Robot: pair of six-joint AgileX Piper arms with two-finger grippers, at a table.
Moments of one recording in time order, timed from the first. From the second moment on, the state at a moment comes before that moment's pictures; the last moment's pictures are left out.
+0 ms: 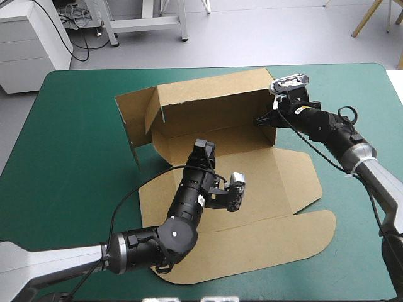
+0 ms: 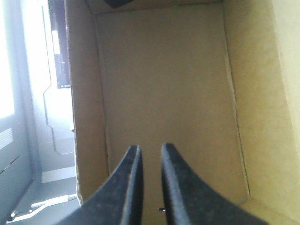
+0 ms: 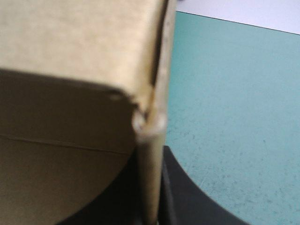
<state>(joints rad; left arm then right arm) -1.24 1.50 -0.97 1.63 0.87 -0.43 0.22 1.59 -1.23 0.46 0.28 -0.50</state>
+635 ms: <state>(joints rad) -0.58 1.50 -1.65 0.12 1.12 0.30 0.22 1.59 -1.23 0.46 0.29 -0.49</state>
